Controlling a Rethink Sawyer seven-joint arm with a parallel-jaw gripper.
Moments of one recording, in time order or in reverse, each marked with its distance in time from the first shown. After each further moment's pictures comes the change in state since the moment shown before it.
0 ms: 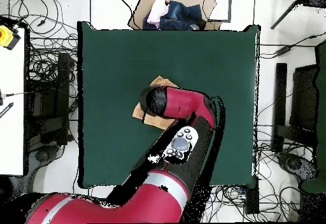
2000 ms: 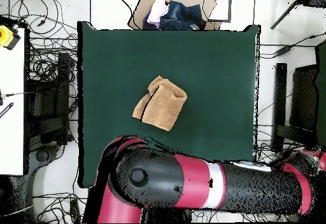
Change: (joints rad) arm -0.268 0.419 -0.784 0.143 -0.333 -1.079 0.000
